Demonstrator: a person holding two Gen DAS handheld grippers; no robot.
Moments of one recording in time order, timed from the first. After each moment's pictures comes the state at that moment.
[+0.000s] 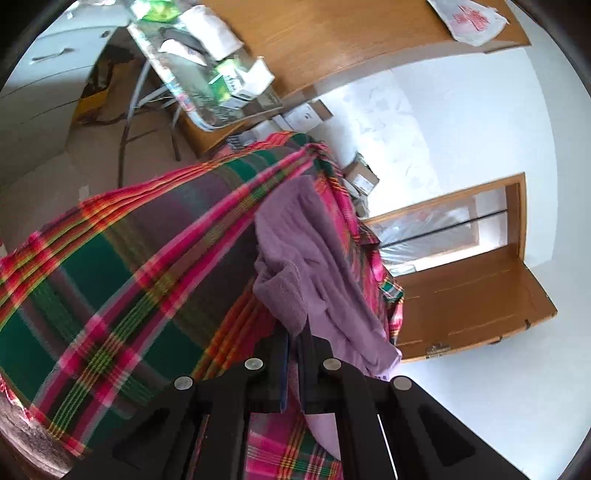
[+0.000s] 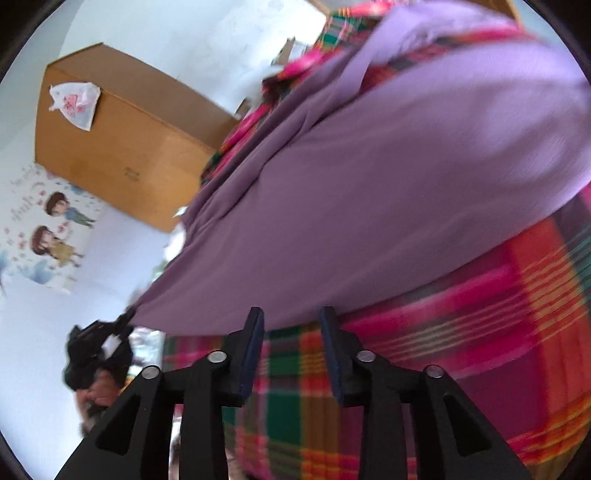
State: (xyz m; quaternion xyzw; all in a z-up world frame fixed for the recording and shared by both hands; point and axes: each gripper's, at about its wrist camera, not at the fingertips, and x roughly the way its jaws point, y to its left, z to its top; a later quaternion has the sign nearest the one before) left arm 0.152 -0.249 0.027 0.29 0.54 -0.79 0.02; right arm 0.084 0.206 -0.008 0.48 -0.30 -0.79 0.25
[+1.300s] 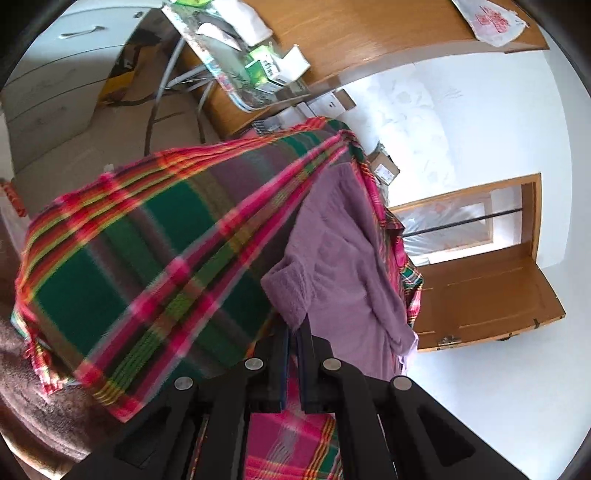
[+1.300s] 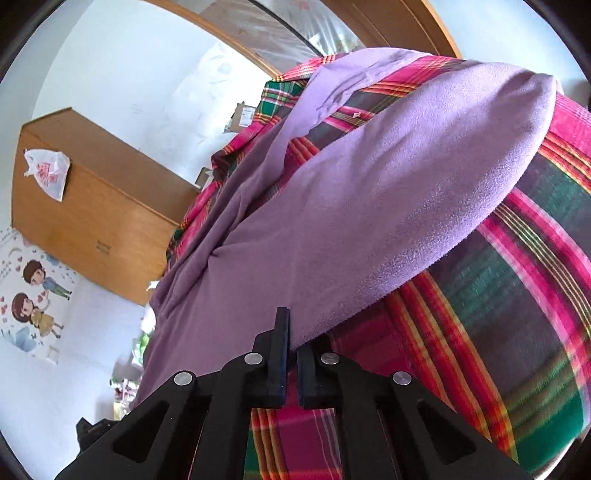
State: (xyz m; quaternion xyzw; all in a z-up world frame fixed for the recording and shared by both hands) left arm 0.203 -0.258 -0.012 0.33 0.55 -0.77 0.04; right arm 0.109 0.269 0.004 0.40 -0.35 -0.84 0.12
